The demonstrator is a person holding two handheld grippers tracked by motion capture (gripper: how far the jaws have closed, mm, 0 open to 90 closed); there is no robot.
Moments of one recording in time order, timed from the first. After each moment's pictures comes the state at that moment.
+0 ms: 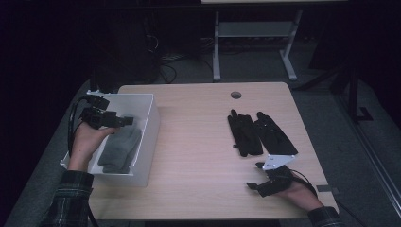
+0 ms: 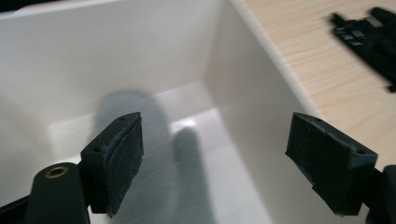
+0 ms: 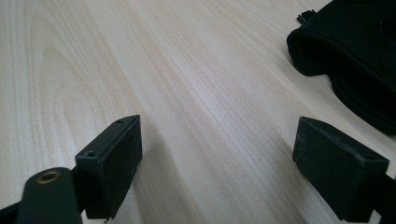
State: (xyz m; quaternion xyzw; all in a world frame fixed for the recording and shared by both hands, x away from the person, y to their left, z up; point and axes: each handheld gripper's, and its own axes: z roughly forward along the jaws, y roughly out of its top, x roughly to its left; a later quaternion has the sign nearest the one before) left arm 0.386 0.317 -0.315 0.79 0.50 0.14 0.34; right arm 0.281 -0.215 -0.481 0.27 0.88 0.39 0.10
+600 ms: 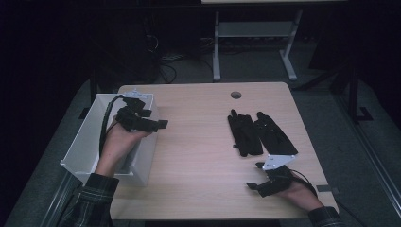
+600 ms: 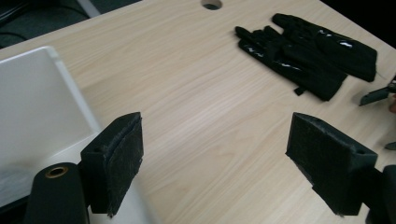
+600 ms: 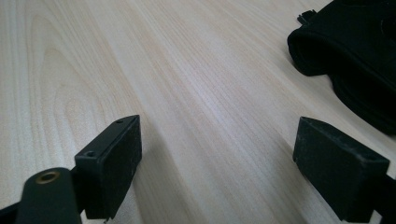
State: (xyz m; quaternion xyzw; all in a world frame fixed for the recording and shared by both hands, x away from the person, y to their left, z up) left arm 0.369 0.218 -0.306 0.82 0.40 0.12 0.38; right arm 0.281 -0.215 -0.481 0.27 0.88 0.39 0.10
